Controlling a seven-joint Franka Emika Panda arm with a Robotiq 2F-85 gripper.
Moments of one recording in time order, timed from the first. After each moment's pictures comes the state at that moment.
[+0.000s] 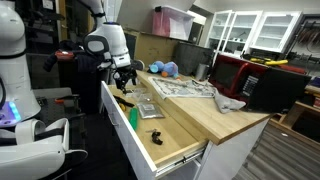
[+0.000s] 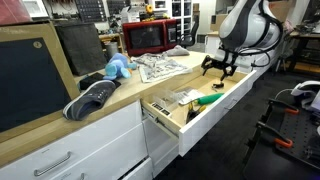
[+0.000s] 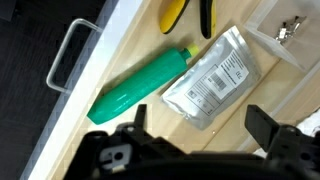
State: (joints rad) arm 0.29 0.09 -0.22 -2.76 0.71 3.23 0.42
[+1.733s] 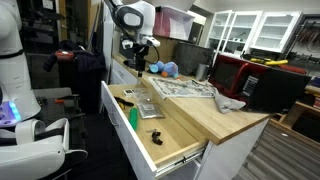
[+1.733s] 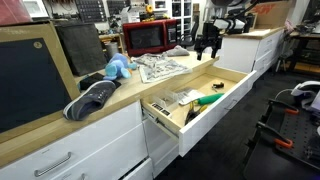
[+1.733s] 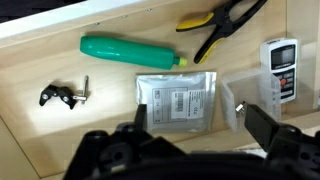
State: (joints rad) arm 0.02 -0.01 -0.13 -2.39 0.11 2.43 0.11
